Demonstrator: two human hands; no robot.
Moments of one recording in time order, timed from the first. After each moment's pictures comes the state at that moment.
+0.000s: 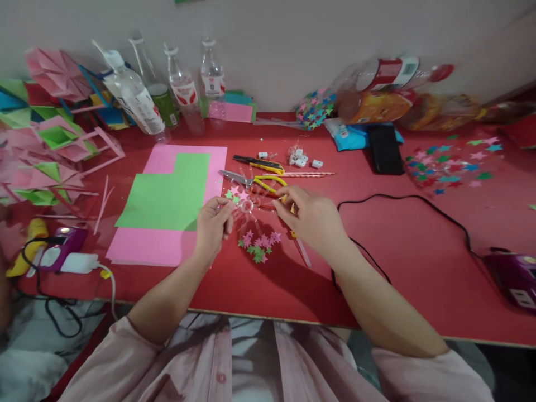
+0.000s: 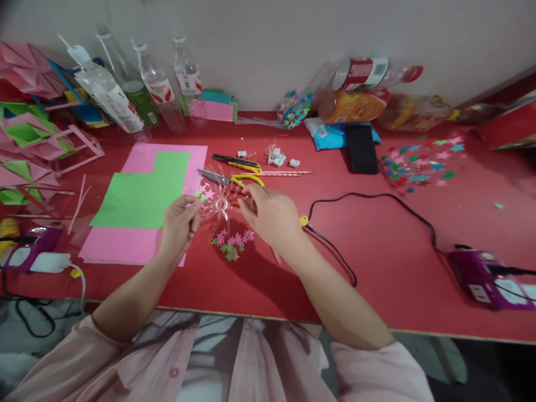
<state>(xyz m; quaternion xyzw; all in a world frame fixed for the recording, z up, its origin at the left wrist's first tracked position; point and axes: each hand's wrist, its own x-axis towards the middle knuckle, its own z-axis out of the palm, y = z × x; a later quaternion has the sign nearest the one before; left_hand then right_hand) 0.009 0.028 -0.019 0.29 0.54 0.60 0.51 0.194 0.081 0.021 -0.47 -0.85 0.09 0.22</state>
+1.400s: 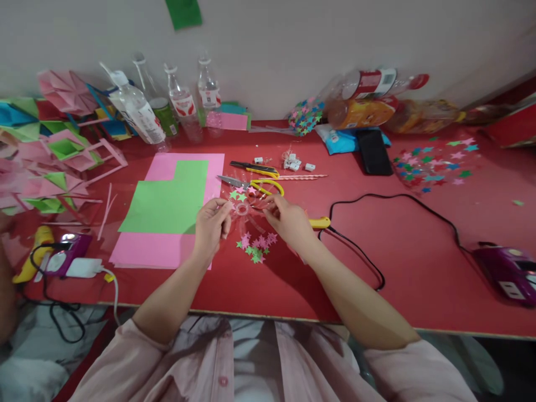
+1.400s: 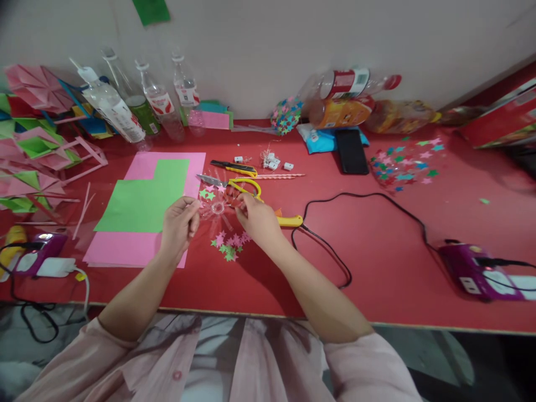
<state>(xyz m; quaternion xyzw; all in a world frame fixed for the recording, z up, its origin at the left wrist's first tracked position) 0.008 0.031 -0.015 0.33 0.53 0.60 0.50 0.185 0.082 -0.023 -0.51 -0.80 0.20 0.23</state>
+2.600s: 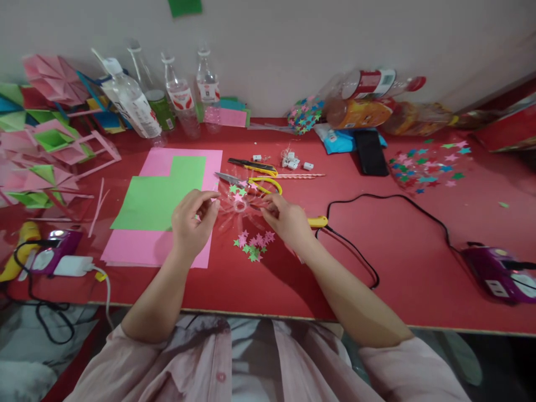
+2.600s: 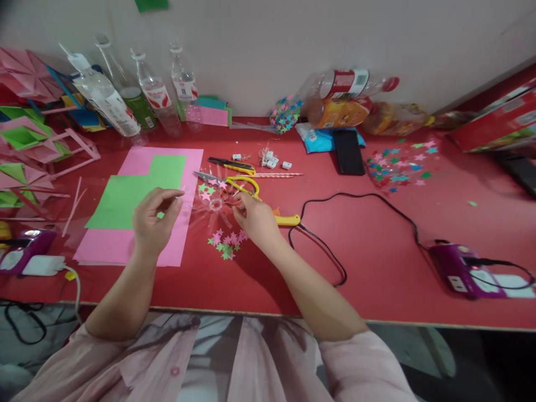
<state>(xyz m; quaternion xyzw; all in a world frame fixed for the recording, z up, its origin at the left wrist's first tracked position) -0.022 0.016 0.005 0.61 0.59 0.52 0.12 0.186 0.080 -0.021 -0.51 -0.80 0.21 0.24</state>
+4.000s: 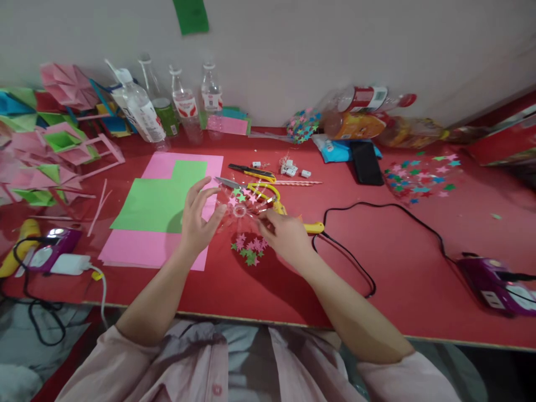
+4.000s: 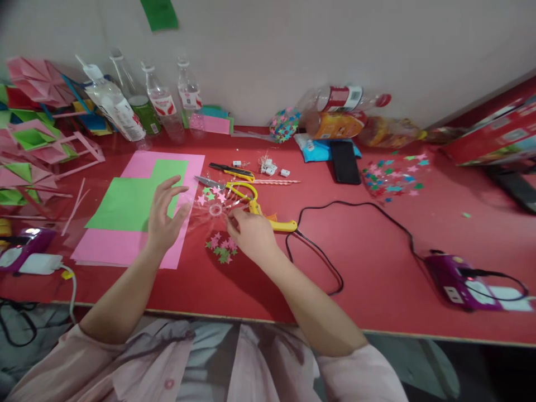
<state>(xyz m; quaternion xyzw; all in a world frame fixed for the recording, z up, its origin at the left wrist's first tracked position) -0.022 0.028 -0.018 0.66 0.57 0.49 0.03 0.184 0.058 -0.002 -0.49 -0.84 0.16 0.18</state>
